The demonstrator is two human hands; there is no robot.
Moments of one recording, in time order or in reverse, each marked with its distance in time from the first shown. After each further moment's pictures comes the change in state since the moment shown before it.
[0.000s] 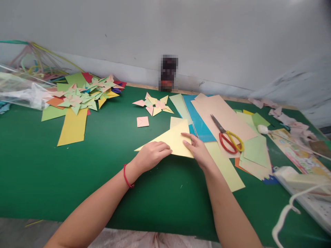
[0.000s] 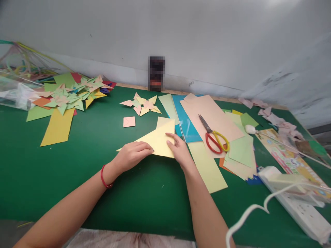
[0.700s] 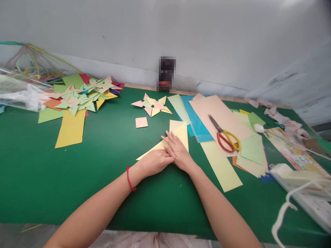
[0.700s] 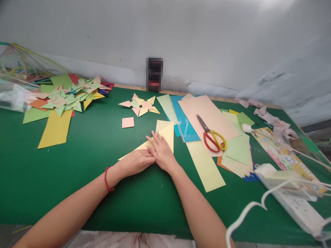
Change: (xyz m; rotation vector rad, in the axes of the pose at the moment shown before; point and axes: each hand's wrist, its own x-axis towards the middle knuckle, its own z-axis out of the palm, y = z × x) left_hand 0.001 0.010 0.022 -0.102 -0.249 0.045; right_hand 0.008 0.022 0.033 -0.859 -0.155 -0.590
